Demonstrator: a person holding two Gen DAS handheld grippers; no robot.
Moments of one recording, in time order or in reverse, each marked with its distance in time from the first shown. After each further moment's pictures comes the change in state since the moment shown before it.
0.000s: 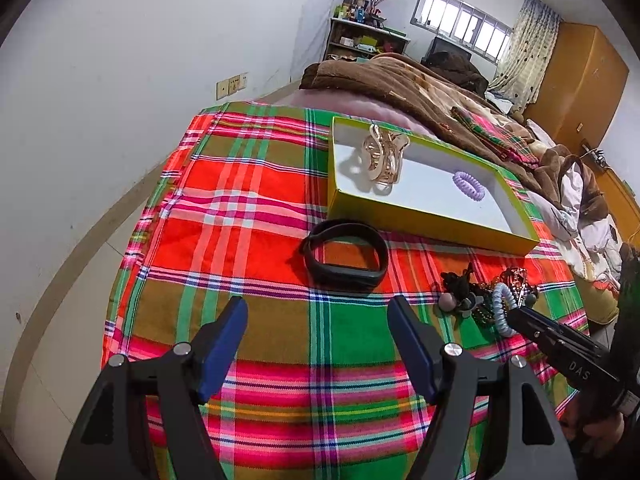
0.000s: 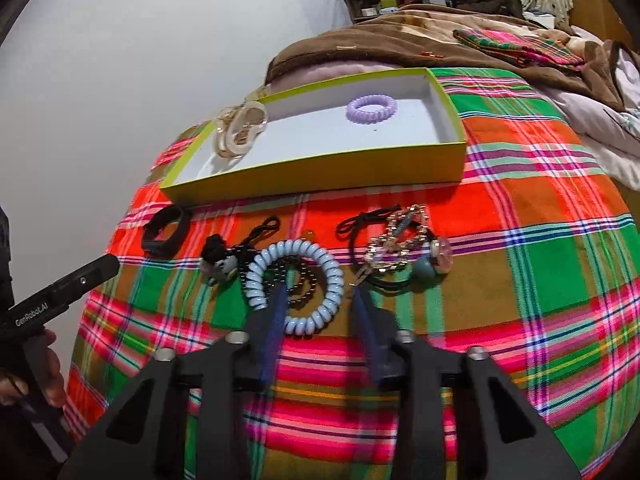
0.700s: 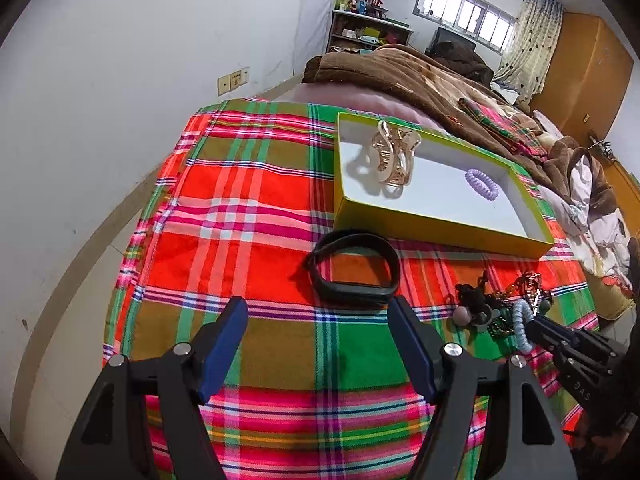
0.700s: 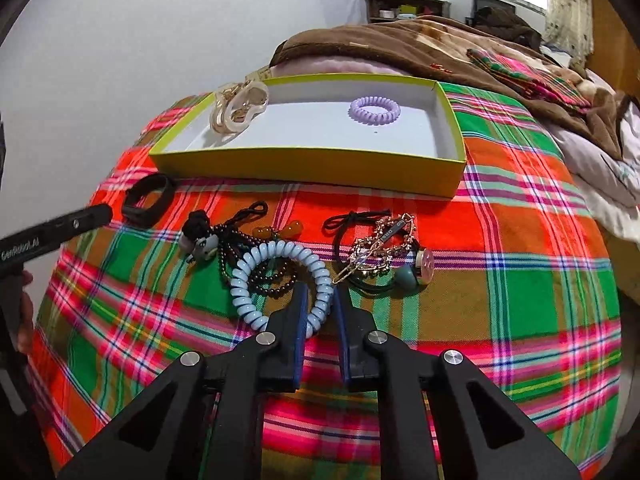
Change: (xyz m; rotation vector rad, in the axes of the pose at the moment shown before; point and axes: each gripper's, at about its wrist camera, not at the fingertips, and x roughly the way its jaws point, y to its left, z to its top) left arm 0.014 -0.002 0.013 0.026 0.027 0.032; right arm 0.001 0.009 0.003 -0.190 0.049 -0.095
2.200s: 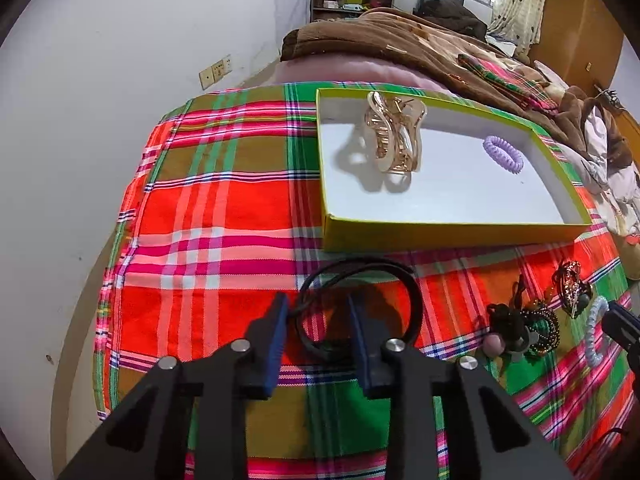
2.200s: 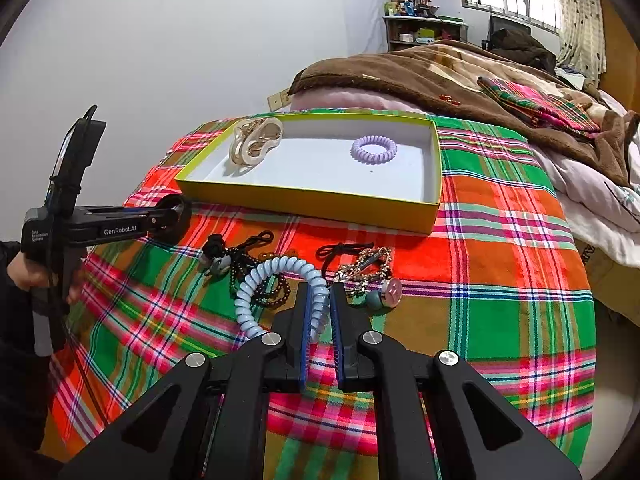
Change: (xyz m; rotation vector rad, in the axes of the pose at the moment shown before) left arm 0.043 -0.021 0.025 0.129 0.097 0.069; right arm -0.033 -0.018 0.004 -0.011 -0.097 0.079
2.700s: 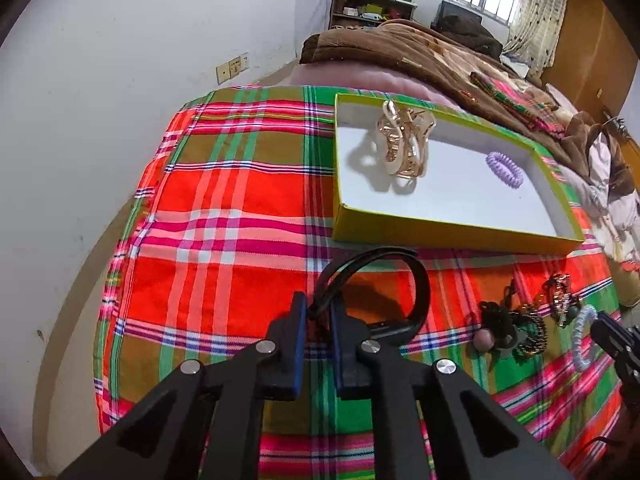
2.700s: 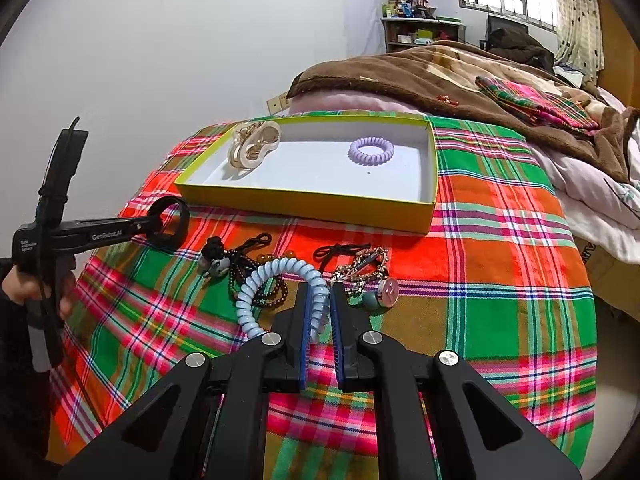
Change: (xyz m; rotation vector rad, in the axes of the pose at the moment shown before) left arm -0.015 0.008 -0.011 -0.086 -0.018 -0.016; right arm -0.002 -0.002 0.000 0.011 -0.014 0.005
